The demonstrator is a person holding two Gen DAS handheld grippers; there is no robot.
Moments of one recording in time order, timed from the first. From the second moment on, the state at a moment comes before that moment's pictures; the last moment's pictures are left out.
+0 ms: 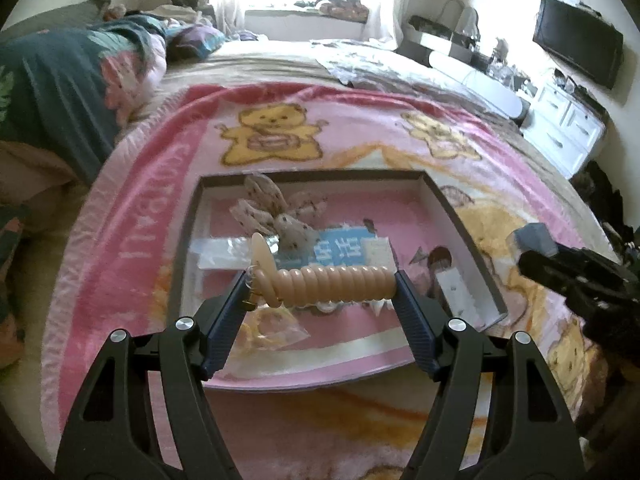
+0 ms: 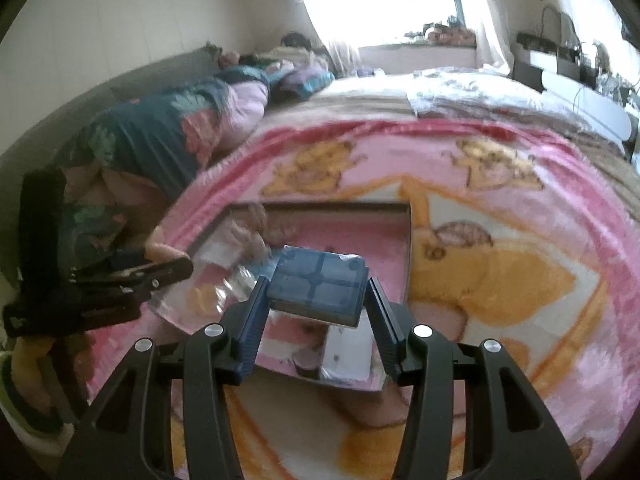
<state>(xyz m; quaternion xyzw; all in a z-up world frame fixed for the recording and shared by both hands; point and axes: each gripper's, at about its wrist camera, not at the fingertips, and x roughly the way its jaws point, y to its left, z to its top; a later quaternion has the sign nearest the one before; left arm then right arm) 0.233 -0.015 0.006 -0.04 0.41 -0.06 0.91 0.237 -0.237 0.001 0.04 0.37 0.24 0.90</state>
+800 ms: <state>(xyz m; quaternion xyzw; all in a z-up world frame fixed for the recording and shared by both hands) 0.245 -0.021 -0.051 -0.03 0.47 -0.06 0.88 0.262 -0.230 -0.047 0.03 0.42 0.24 0.87</state>
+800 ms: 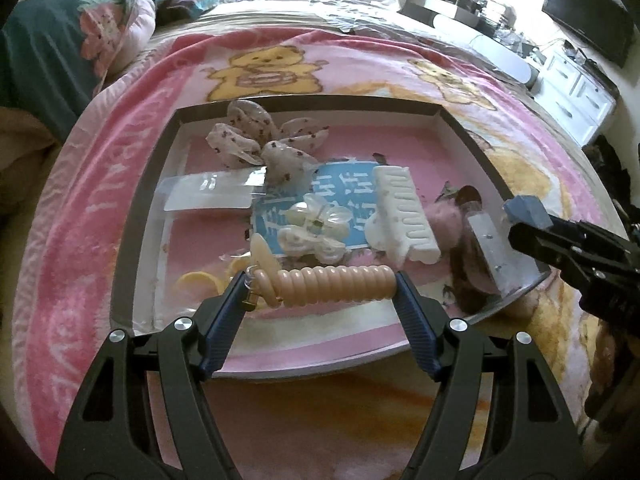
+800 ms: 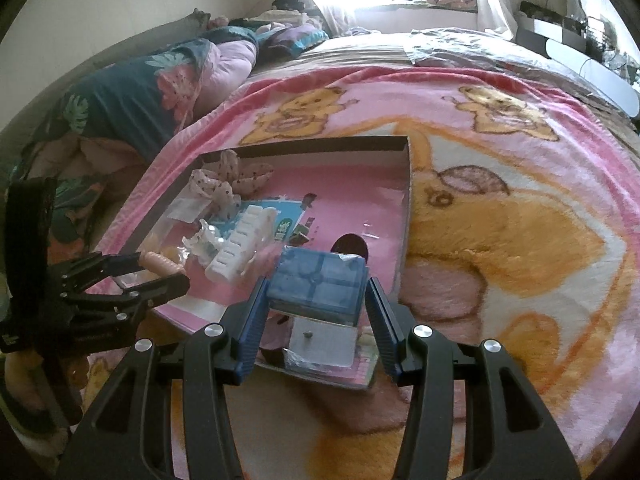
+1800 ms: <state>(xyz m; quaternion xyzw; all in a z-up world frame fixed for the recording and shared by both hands) 0.245 -0.016 -0.049 -0.02 0.48 -0.04 0.88 0.257 -0.226 -0.041 0.05 0.43 0.25 0.87</state>
